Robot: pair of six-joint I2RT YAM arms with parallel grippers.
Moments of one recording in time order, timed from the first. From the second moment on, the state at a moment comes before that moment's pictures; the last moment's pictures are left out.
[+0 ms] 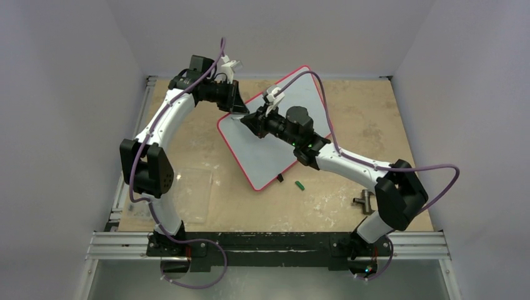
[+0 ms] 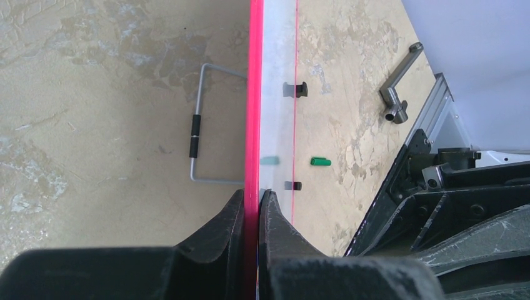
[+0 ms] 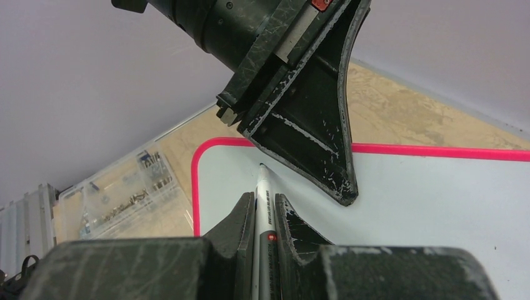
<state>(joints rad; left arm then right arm) -0.25 1.84 1.76 -0.77 0.76 -0.01 0.76 1.56 1.08 0.47 -0.17 0.20</state>
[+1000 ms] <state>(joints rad) -0.25 1.84 1.76 -0.76 0.76 0.01 0.81 1.53 0.96 0.46 -0.24 0.19</state>
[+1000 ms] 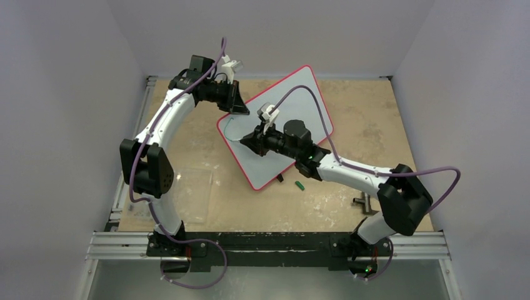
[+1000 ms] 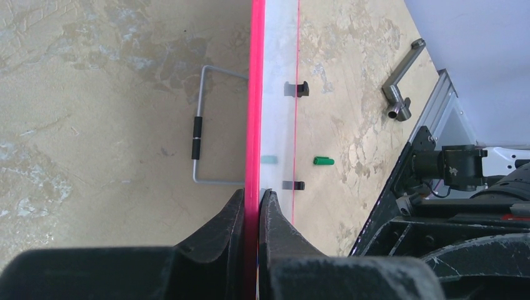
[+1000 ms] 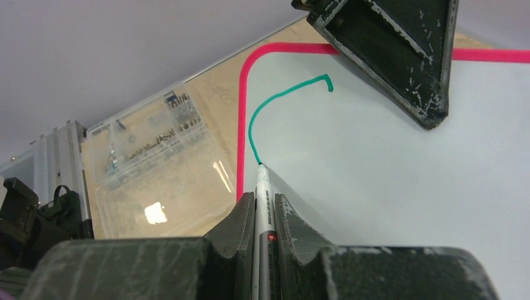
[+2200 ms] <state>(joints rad) -0.26 1.83 1.75 -0.76 0.75 0.01 0.80 1.44 1.00 0.35 -0.08 0.16</state>
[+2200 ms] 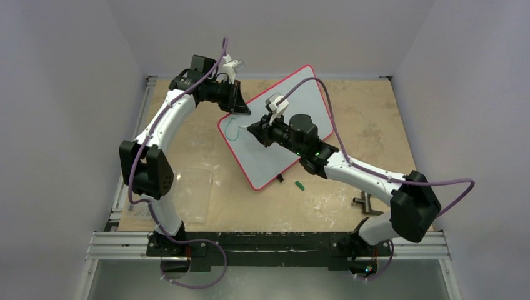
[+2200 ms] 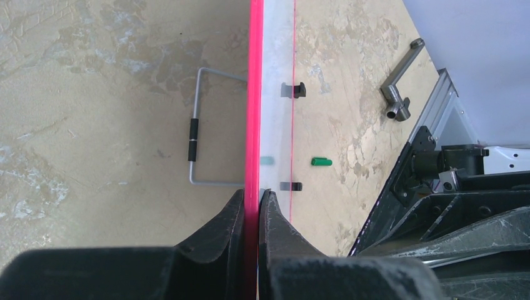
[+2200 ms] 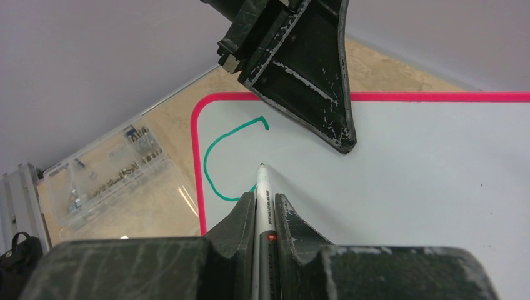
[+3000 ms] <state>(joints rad) -0.26 1.83 1.75 -0.76 0.75 0.01 0.80 1.48 1.00 0.38 -0.07 0.18</state>
